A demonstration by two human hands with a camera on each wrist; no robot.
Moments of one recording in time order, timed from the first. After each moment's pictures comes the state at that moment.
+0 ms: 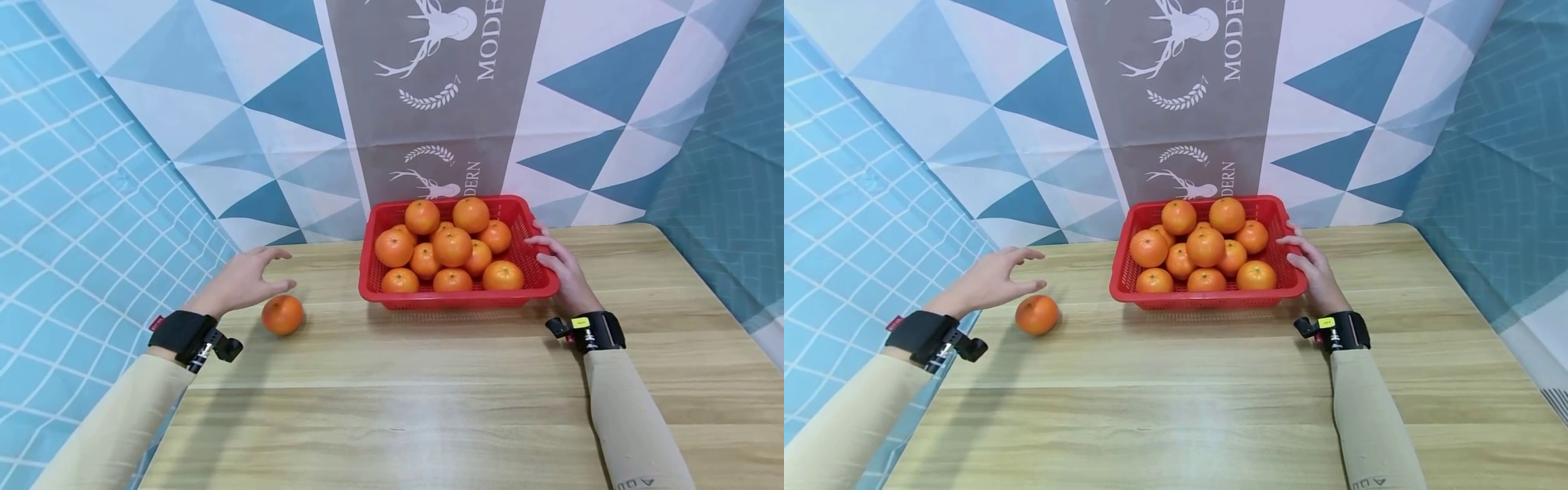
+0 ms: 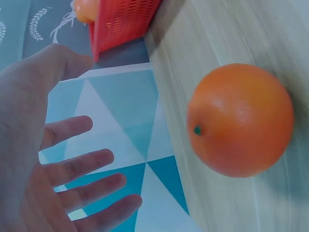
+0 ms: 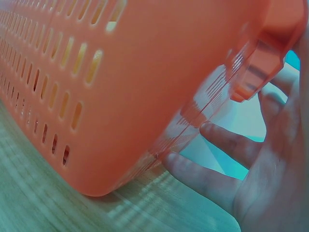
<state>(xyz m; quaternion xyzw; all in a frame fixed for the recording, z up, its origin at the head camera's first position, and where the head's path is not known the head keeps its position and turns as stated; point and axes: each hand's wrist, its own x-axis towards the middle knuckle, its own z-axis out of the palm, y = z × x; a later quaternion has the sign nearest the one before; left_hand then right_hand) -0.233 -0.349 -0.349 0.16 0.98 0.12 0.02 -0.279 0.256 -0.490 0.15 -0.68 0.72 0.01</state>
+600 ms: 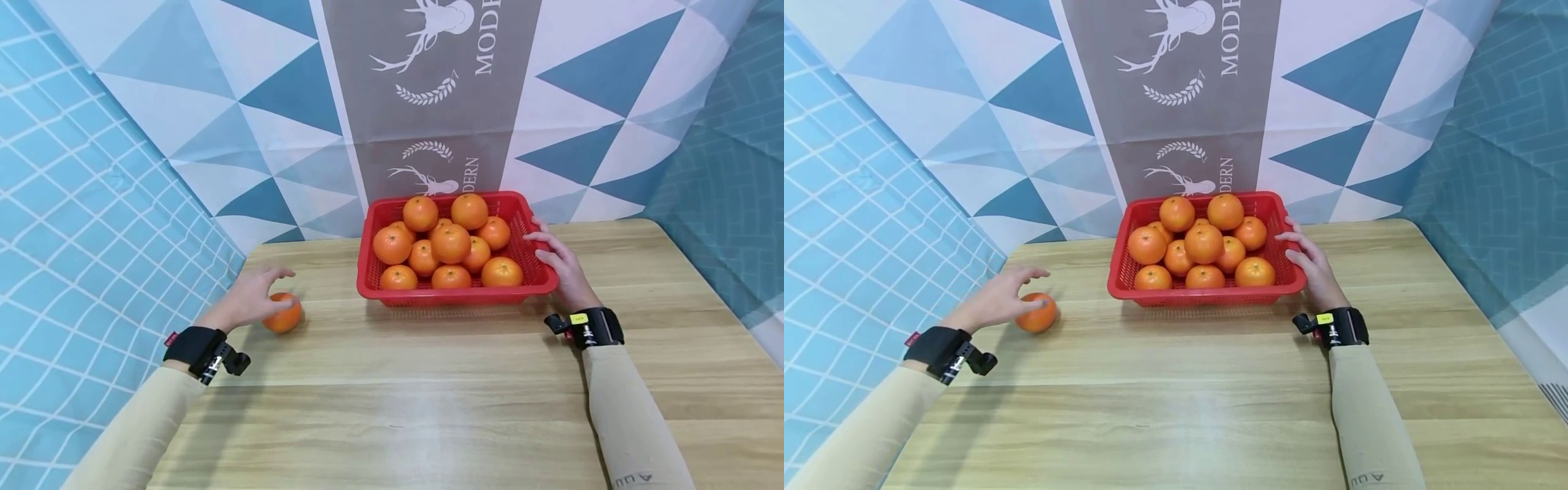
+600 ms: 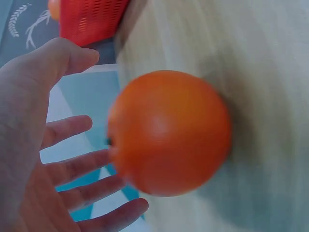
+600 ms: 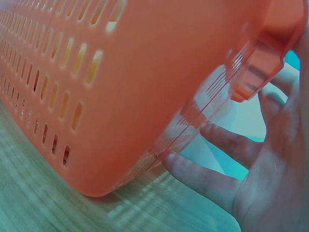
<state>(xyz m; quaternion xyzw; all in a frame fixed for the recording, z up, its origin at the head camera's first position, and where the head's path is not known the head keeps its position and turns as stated) -0.230 -0.357 -0.396 0.16 0.98 0.14 0.05 -0.280 0.256 -0.488 0.15 -0.68 0.72 0.01</state>
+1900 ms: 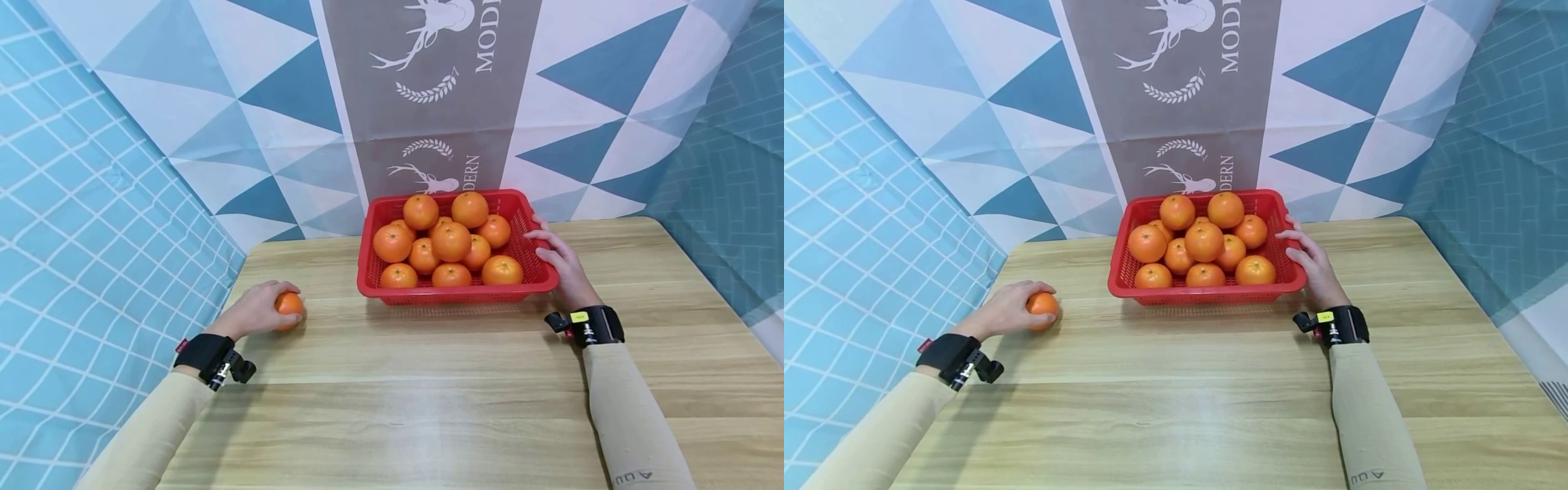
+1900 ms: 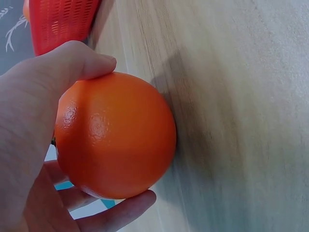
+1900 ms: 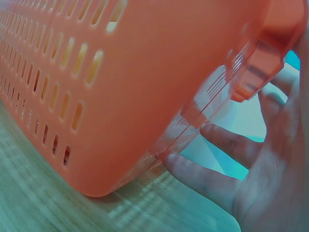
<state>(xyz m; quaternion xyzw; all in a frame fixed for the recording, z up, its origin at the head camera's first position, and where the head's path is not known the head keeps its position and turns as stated) -0.228 -0.358 -0.424 0.16 0.98 0.13 0.06 -0.281 0.257 -0.489 0.14 -0.68 0.72 0.01</state>
